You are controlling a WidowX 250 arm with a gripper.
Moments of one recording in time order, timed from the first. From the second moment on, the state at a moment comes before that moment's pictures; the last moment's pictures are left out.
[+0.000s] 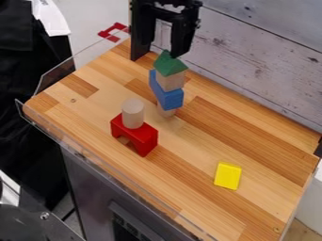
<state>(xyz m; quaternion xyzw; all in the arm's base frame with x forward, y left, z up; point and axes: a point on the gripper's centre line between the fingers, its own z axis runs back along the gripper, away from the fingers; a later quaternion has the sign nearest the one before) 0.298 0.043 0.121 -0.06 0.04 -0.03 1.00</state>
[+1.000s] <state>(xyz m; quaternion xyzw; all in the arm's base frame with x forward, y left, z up) 0.304 0.039 0.094 -0.08 0.09 -0.04 0.99</state>
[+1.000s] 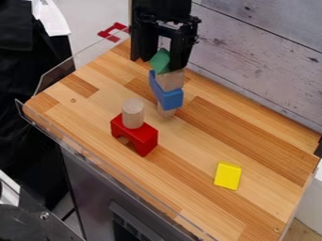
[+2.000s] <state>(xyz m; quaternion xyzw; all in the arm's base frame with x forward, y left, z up) 0.313 0.020 0.123 -0.01 0.10 -0.04 0.99</state>
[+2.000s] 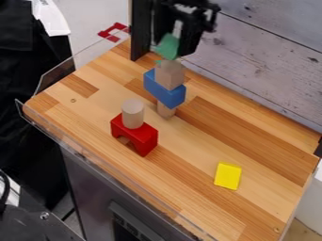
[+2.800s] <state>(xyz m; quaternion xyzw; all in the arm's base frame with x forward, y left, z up) 0.320 -0.117 0.035 -0.05 0.08 -0.04 1.00</state>
